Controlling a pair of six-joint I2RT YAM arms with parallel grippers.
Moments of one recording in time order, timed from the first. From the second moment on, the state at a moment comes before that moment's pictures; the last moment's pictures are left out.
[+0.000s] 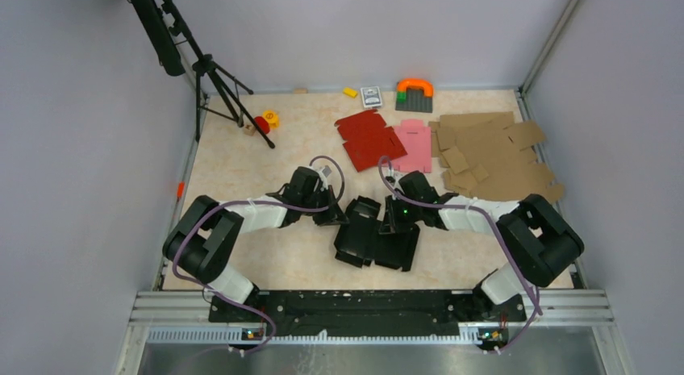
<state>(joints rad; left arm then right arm) -0.54 1.57 0.65 0.10 0.44 -0.77 0.65 1.53 0.68 -0.06 -0.33 0.49</state>
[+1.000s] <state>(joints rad) -0.60 1.53 0.61 0.14 0.38 -0.82 0.65 1.39 0.81 -0.16 -0.29 0.47</state>
